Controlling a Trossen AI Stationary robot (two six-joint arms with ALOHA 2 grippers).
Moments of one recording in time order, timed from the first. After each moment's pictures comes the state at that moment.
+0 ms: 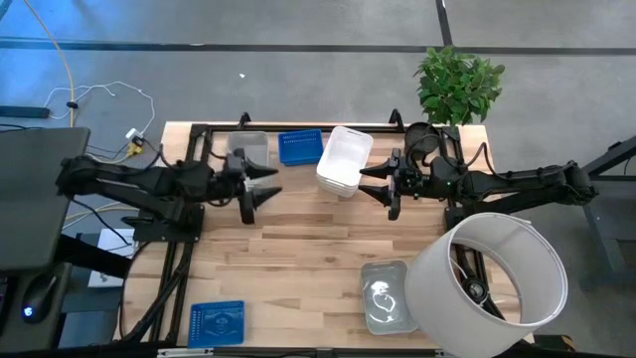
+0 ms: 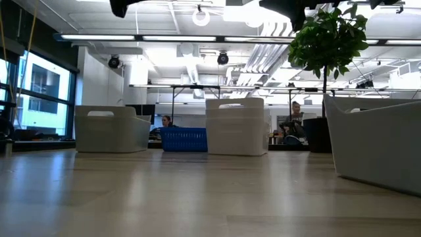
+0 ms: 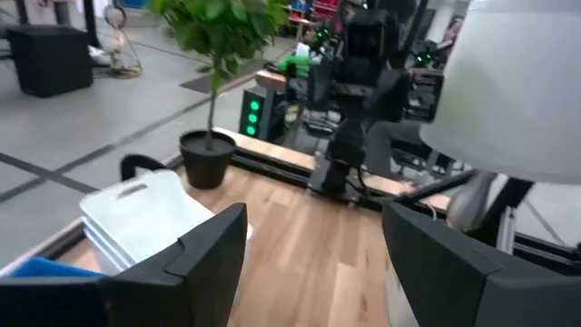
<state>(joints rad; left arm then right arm) -0.01 0.89 0.79 -0.04 -0.37 -0.26 -0.01 0.97 0.68 0.30 0.09 0.17</state>
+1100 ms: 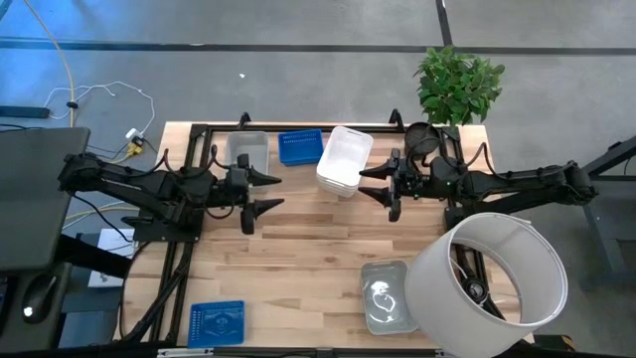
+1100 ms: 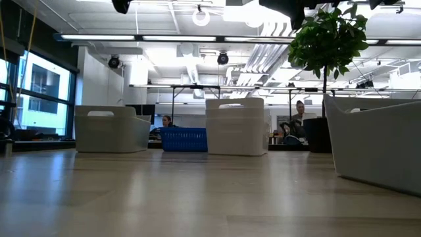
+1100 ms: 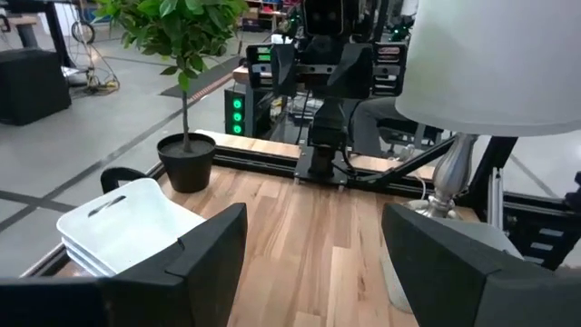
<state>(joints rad) -0.07 0.91 0.78 -0.02 -0.36 -0.15 -0.01 0.97 0.68 0.29 0.07 0.12</state>
